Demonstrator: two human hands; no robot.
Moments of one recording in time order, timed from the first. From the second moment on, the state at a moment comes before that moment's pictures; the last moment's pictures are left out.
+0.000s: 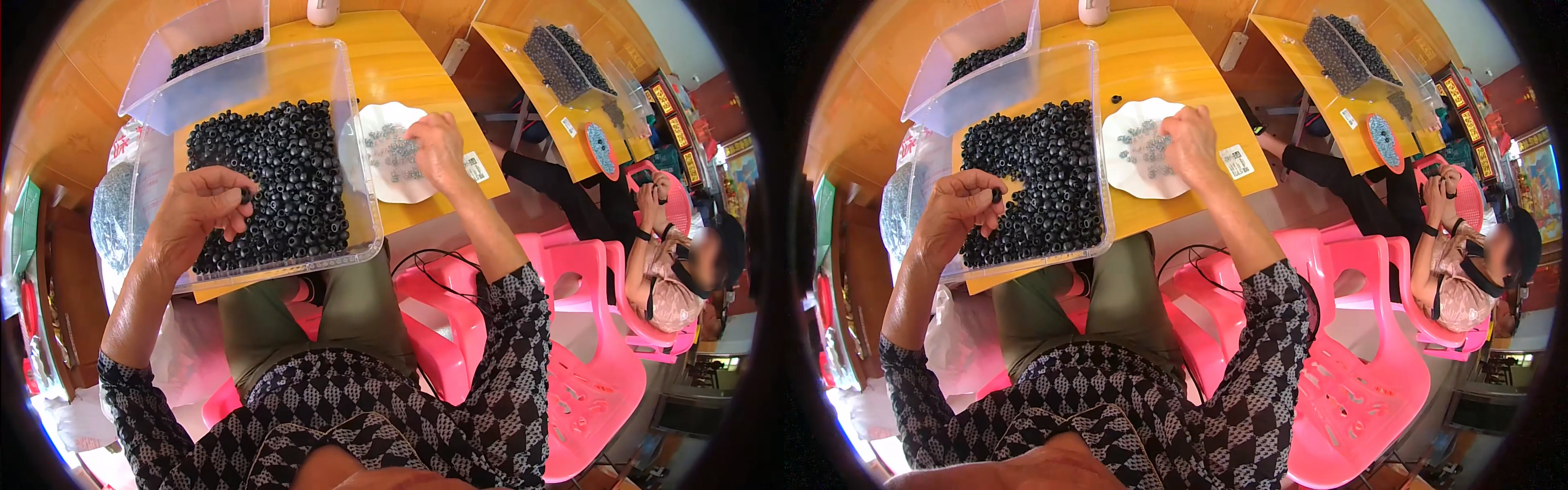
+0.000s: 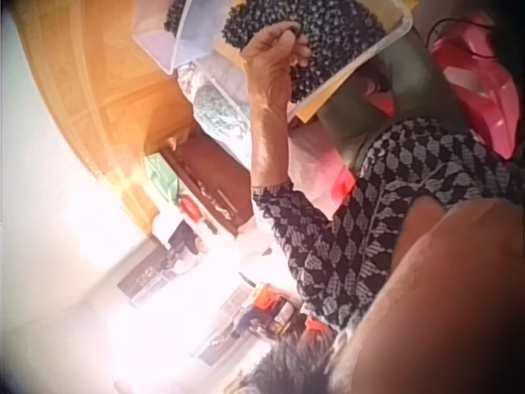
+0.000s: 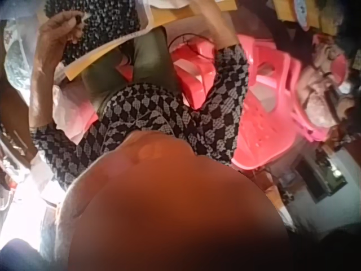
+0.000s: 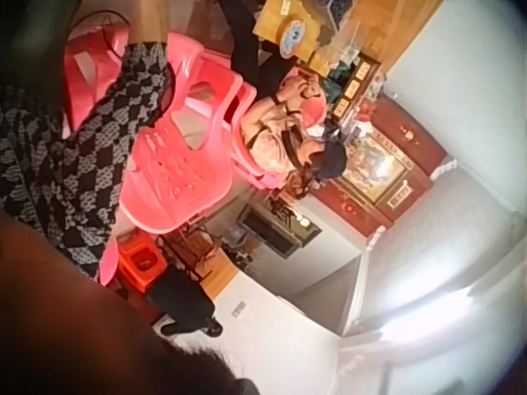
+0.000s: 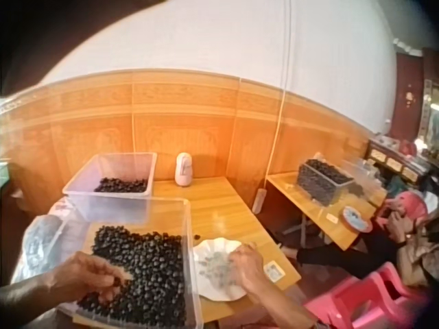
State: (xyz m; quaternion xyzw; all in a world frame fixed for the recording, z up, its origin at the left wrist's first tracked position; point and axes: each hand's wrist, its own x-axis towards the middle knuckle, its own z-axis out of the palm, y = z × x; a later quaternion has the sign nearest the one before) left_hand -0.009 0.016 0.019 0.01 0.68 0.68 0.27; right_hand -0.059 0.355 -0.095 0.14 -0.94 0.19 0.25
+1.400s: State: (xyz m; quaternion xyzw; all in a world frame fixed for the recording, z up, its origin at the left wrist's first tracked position) left_hand 0.002 0.006 0.019 0.05 0.50 0.81 0.30; right_hand 0.007 0.292 0.007 0.11 -0.73 0.67 0.13
